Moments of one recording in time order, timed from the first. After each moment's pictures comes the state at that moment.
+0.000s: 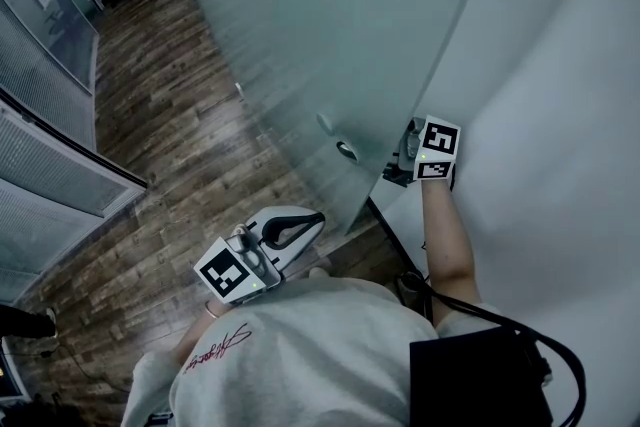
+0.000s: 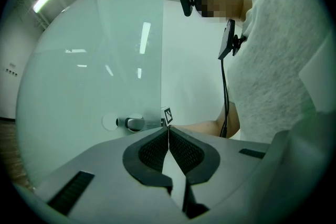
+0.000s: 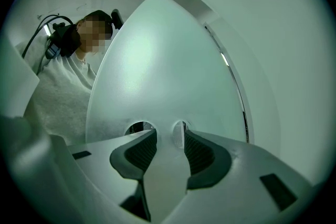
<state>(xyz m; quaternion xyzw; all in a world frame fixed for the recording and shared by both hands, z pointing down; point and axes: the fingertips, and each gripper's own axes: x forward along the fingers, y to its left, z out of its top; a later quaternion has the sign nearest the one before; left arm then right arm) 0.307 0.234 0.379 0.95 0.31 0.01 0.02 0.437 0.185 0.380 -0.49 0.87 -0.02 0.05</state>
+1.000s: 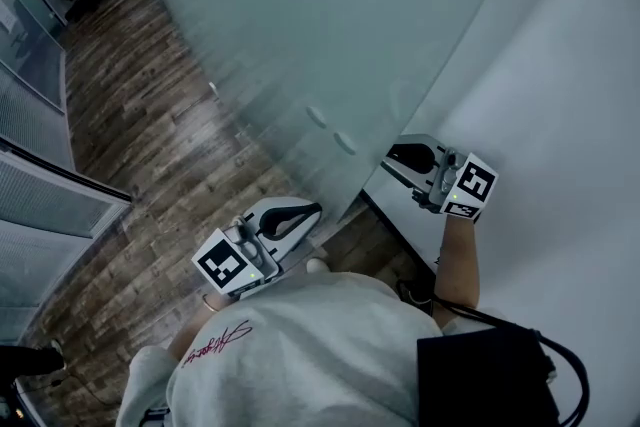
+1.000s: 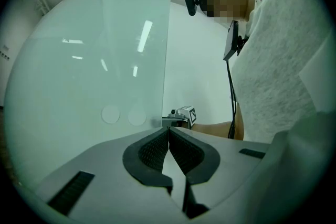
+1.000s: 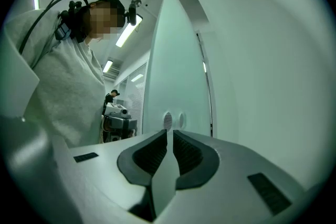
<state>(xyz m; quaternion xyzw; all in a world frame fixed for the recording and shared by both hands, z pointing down) 0.310 0.217 0.391 0.93 0.36 0.01 0.05 0.432 0.268 0.392 -0.64 0.77 -0.01 0.00</state>
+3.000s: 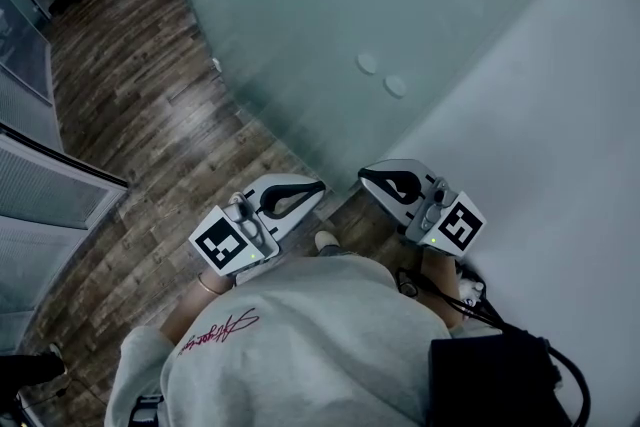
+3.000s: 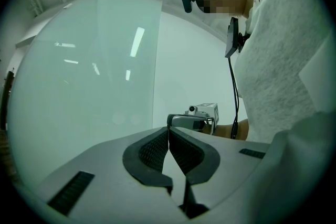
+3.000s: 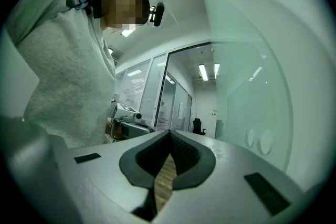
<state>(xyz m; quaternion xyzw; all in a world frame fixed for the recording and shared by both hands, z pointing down) 0.218 0.164 0.385 0.91 0.40 -0.02 0.04 0.251 0.201 0.365 -0.70 0.71 0.07 -0.04</state>
